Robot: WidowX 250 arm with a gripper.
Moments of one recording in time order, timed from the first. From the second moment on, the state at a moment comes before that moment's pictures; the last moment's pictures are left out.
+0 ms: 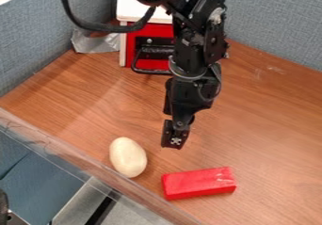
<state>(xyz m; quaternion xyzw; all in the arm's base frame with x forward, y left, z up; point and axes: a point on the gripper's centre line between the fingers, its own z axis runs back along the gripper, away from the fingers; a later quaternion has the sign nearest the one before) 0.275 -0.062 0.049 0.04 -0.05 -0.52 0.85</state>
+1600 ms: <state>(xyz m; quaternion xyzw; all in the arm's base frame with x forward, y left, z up) 0.340 -0.051 0.054 0.06 -0.12 -0.43 0.89</state>
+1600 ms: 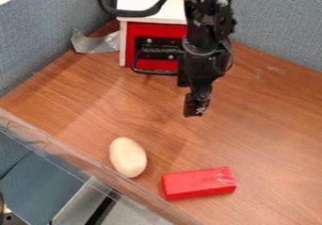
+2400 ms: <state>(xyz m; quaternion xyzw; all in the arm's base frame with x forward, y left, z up) 0.355 -0.033 0.064 0.07 -0.13 -0.41 0.90</state>
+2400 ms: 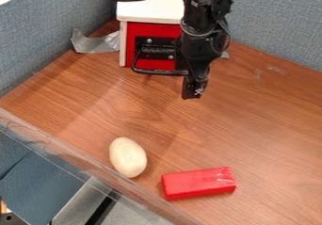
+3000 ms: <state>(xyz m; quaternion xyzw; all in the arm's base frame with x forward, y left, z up) 0.369 -0.021 0.077 0.09 -0.15 -0.39 0.91</state>
